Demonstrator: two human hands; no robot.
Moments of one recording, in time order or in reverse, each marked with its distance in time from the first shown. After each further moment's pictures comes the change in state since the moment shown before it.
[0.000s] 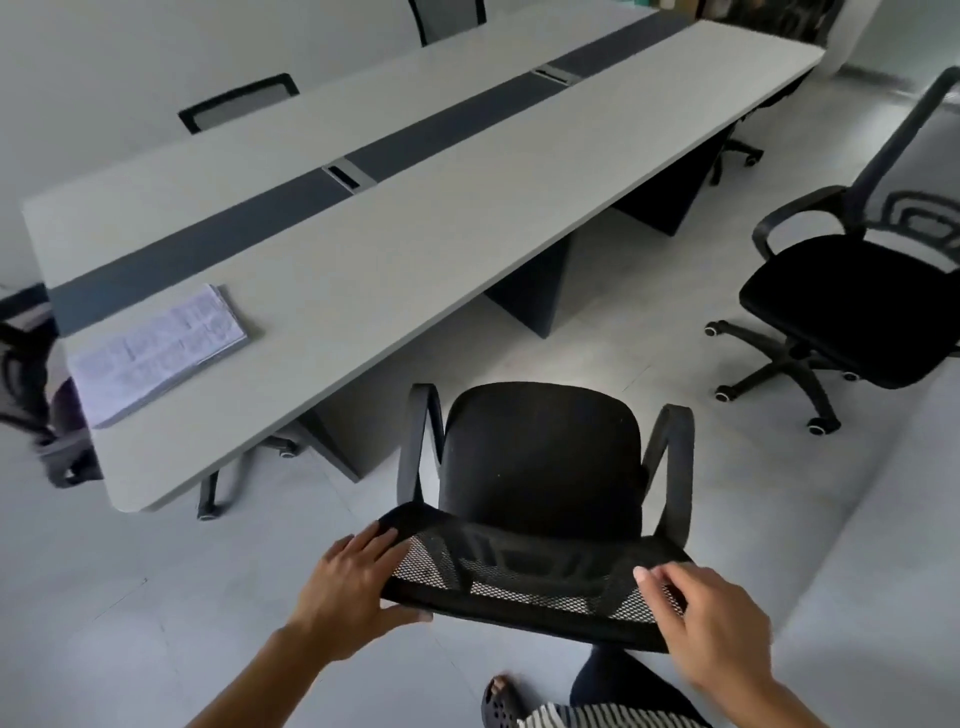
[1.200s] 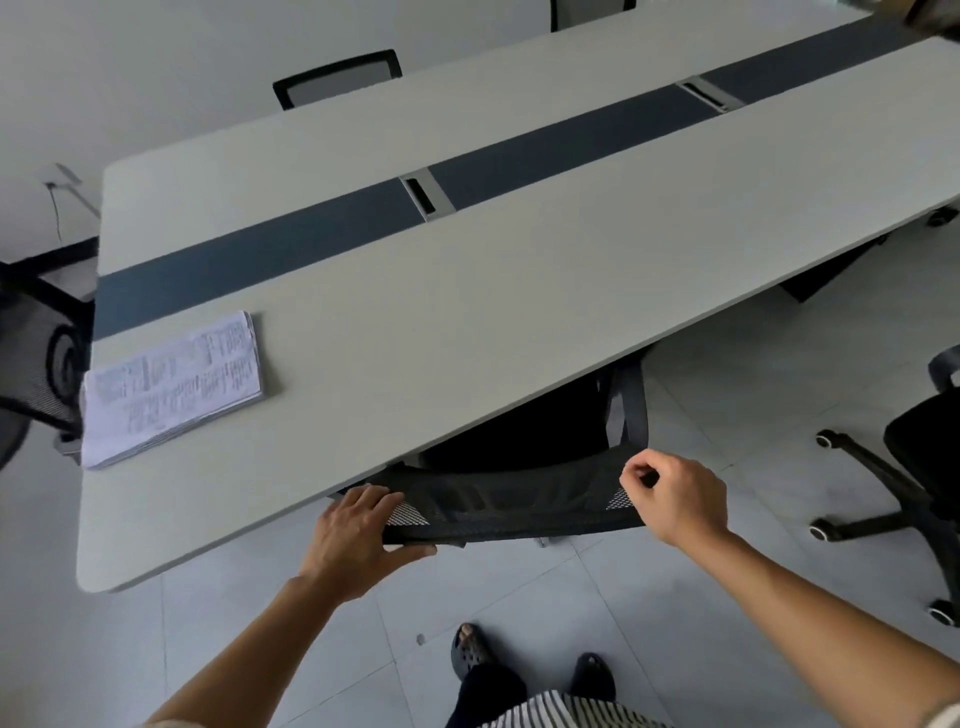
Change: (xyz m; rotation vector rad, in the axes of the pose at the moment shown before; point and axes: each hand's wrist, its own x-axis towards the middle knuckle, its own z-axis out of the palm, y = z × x) left_hand 0.249 -0.104 -0.067 -0.160 0.086 -0.416; right_hand 0.434 -0.095 0.055 0.099 -0.147 -0.146
